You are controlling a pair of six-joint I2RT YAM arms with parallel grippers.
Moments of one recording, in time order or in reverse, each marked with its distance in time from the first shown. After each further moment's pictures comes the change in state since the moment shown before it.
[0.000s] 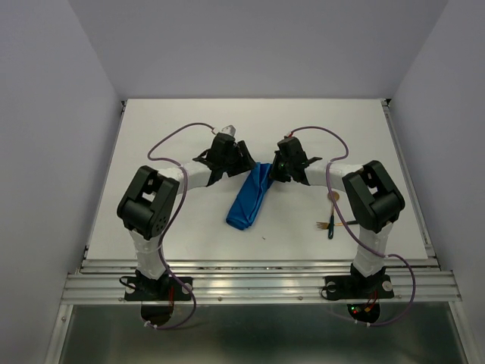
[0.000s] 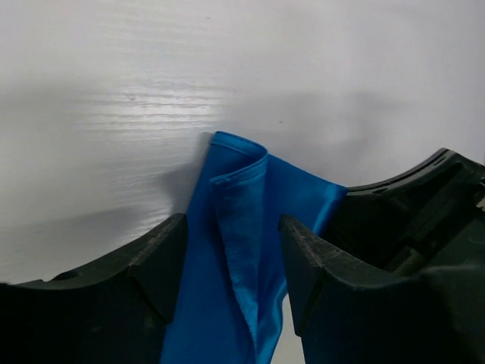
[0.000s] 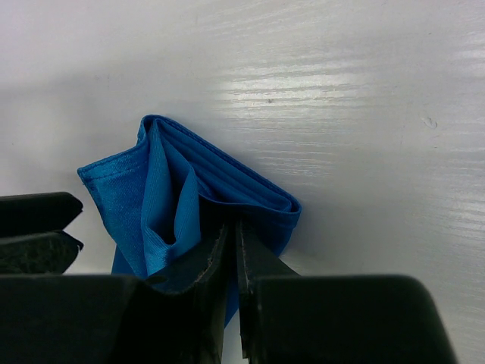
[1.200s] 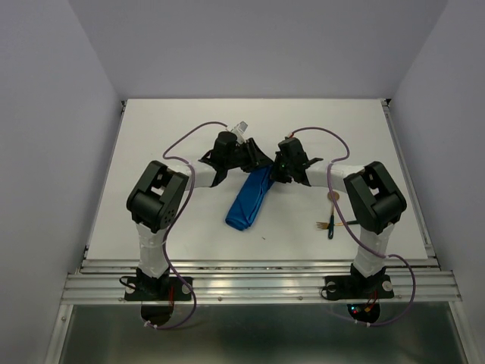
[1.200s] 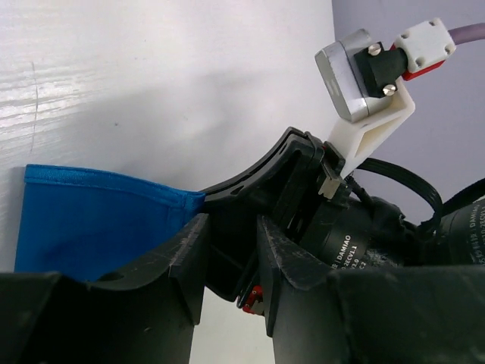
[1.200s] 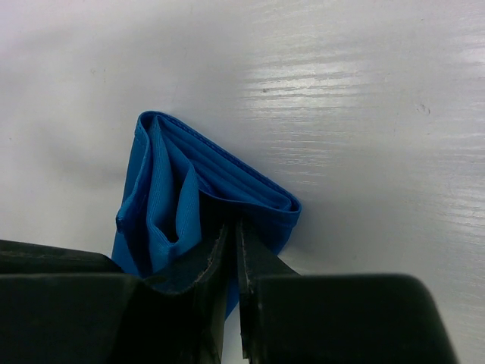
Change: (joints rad) left arm -0.007 0.103 0.019 0.321 0.347 -0.158; right arm 0.000 -0.014 -0.015 -0.004 0.000 0.004
